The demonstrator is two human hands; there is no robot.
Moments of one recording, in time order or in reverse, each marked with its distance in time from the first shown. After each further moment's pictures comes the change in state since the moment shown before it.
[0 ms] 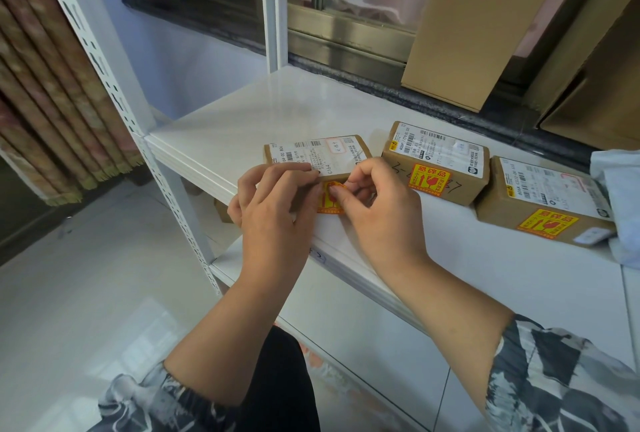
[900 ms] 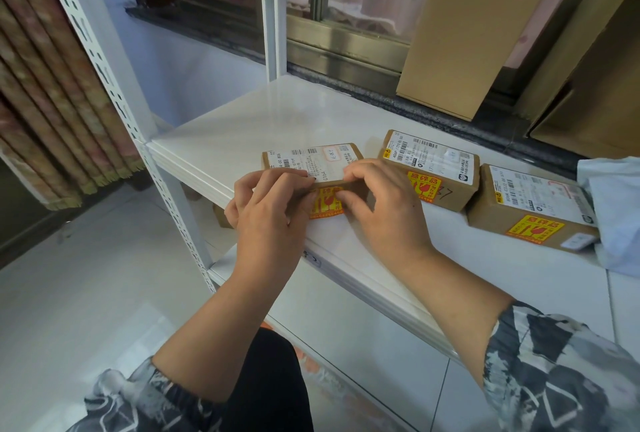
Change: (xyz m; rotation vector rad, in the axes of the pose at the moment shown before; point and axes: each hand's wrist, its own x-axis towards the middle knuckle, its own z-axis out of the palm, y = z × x) left_hand 0.006 -0.002 -0.005 0.034 -0.075 -0.003; right_hand 0.020 0.023 -0.012 -0.219 -0.013 -0.392
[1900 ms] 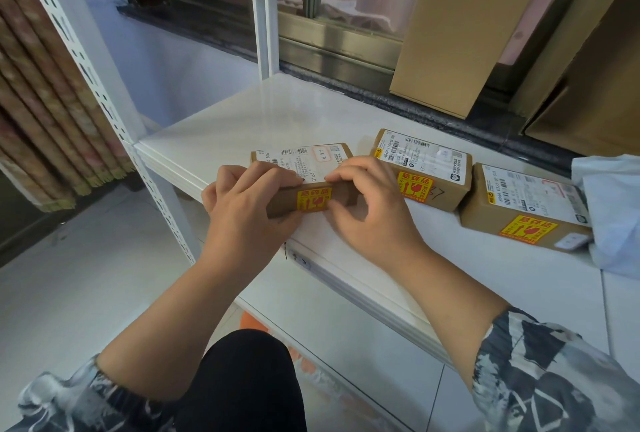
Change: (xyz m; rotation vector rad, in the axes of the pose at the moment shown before) left_hand 0.014 -0.012 -0.016 0.154 -0.112 0.185; right_hand -0.004 0.010 0.003 0.138 -0.090 0.051
